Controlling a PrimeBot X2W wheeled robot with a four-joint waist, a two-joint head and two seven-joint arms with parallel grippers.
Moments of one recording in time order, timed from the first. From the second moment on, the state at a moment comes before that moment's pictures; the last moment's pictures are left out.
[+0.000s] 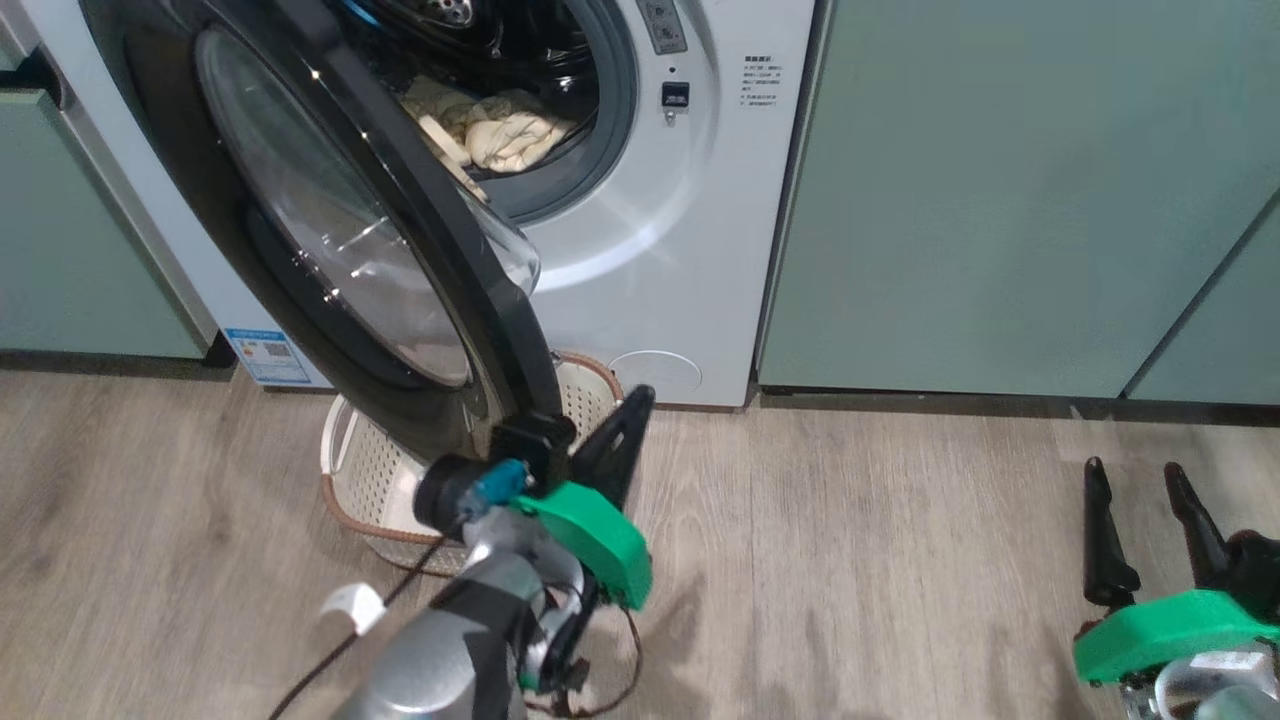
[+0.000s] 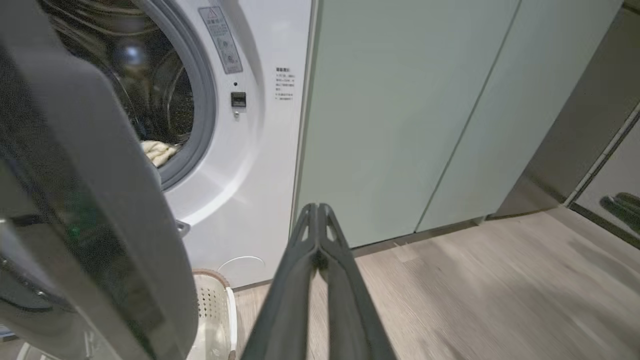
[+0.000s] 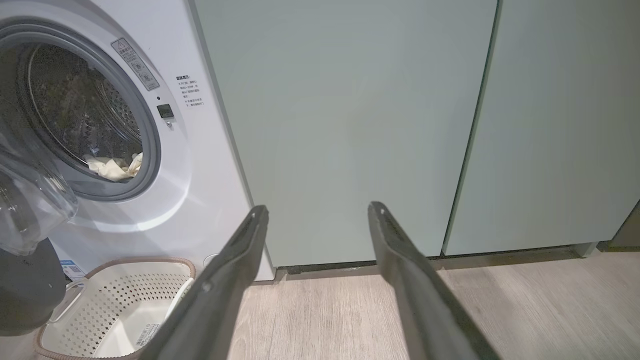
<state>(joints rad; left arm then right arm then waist) -0.39 0.04 -0.54 0.41 -0.42 0.07 -0.23 -0.09 -0.08 0.00 0.32 0.20 0.13 -0.25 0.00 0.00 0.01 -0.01</state>
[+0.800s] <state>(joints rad) -0.42 0.04 -0.44 0.44 -0.42 0.06 -0.25 -0.09 -0.08 0.00 0.32 0.20 0.13 -0.25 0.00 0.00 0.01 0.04</state>
